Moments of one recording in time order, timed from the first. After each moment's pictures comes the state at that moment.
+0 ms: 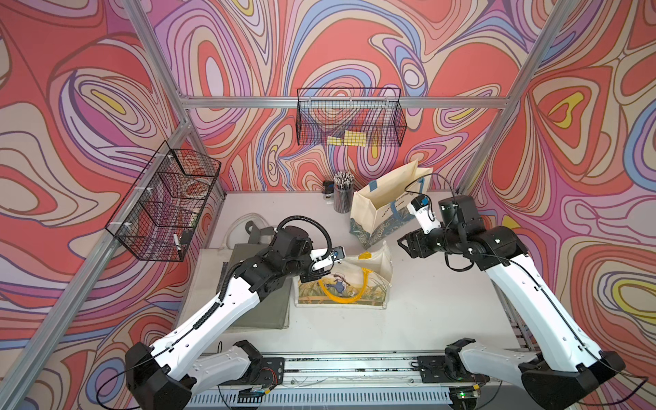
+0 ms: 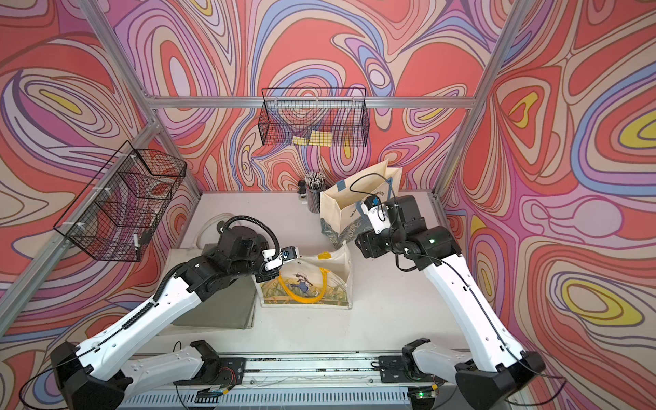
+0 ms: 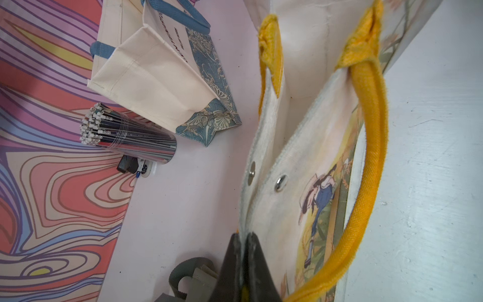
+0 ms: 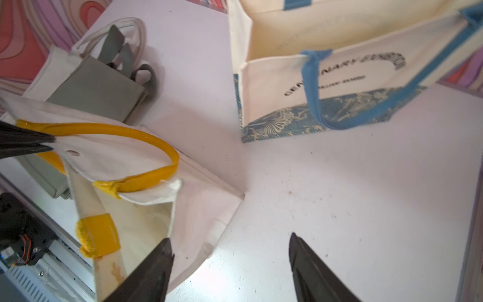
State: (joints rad) left arm -0.64 1.10 1.04 -0.59 0.15 0.75; right arm 0.36 1.19 1.41 -1.06 -0.14 -0.01
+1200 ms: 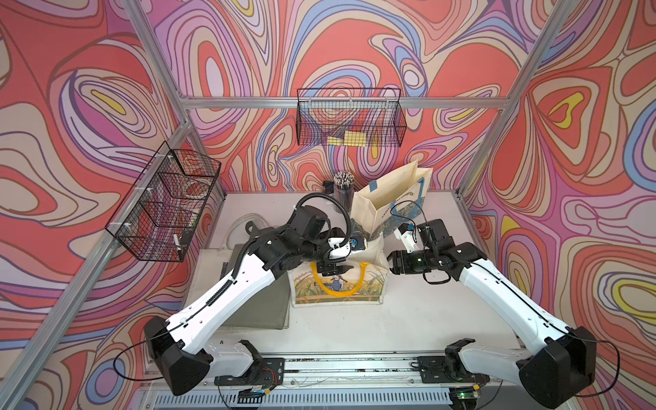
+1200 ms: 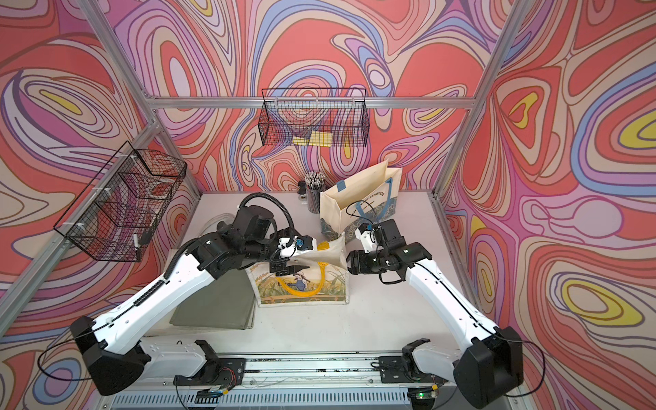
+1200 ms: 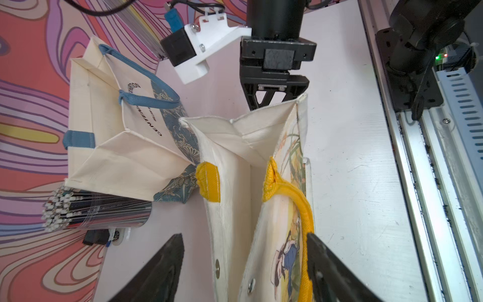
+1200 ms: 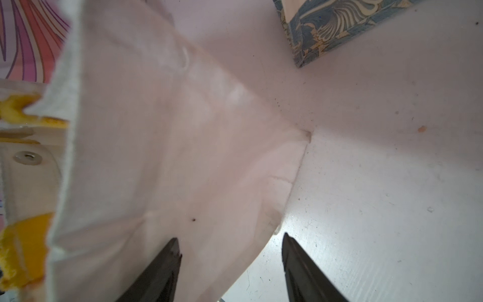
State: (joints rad) left arm -0.73 1.35 1.40 -0.78 0.36 0.75; right arm 0.36 1.22 1.02 -0.77 -0.44 0.27
